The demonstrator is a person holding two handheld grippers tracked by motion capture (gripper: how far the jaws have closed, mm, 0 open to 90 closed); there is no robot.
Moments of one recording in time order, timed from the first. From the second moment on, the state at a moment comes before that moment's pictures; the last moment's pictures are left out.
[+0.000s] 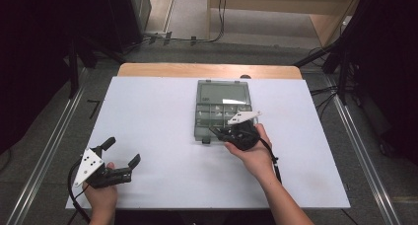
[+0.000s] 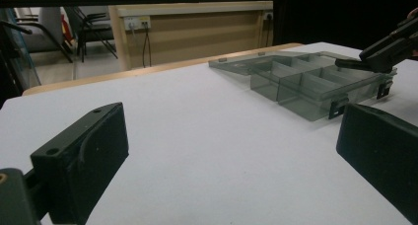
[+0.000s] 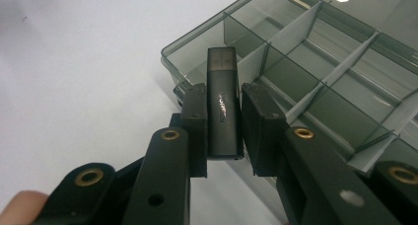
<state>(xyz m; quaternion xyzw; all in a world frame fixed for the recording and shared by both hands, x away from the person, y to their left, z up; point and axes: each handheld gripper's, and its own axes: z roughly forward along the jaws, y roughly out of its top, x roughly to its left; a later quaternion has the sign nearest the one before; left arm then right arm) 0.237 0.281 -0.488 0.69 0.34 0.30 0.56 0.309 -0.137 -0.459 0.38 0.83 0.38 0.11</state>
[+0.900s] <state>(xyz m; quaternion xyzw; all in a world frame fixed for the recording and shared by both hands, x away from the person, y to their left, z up) 0.237 0.281 -0.488 0.69 0.34 0.30 0.56 0.323 -0.137 -0.459 0.39 0.83 0.38 0.12</state>
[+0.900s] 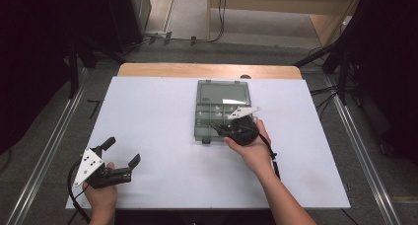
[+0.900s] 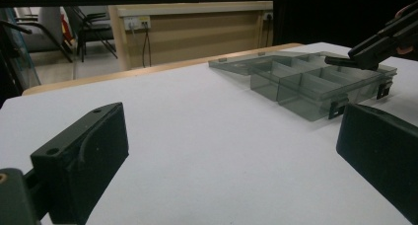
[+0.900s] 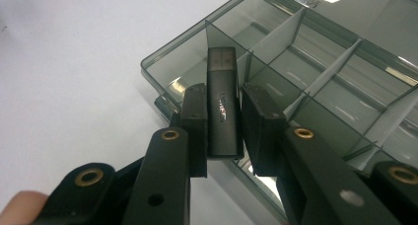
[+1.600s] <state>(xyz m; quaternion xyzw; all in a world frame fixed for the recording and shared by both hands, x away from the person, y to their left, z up) 0.237 0.281 -0.488 0.69 0.34 0.30 0.56 0.329 -0.141 -0.459 0.41 0.80 0.41 0.15</state>
